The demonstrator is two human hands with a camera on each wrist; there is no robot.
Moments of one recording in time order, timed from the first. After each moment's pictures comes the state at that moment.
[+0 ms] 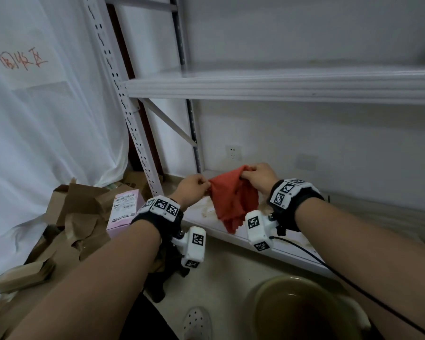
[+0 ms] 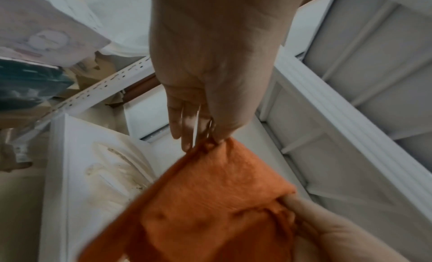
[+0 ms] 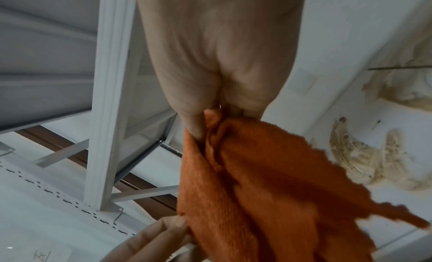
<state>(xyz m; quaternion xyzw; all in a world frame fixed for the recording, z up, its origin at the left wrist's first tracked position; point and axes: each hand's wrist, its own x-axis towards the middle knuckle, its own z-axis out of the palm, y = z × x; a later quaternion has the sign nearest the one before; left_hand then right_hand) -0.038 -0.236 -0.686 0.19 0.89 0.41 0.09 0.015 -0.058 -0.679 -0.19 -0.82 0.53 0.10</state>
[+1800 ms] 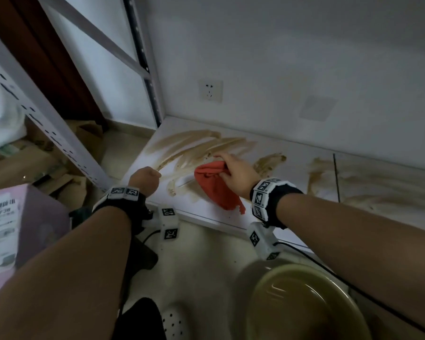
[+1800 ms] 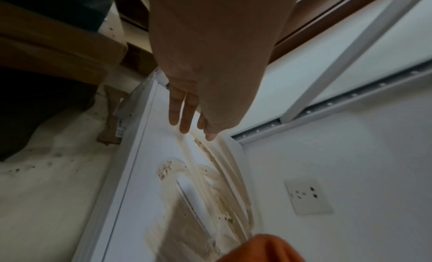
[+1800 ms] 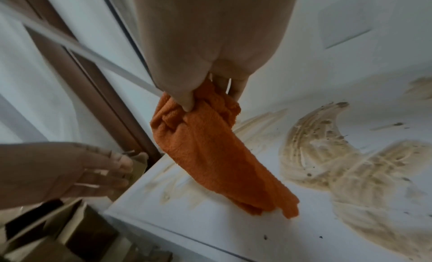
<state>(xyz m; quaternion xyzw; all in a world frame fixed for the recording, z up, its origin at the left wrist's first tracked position) -0.273 -0.219 -0.905 0.01 0.92 0.32 0.21 -0.149 -0.008 -0.867 -0.08 -0.96 0.28 -0.03</state>
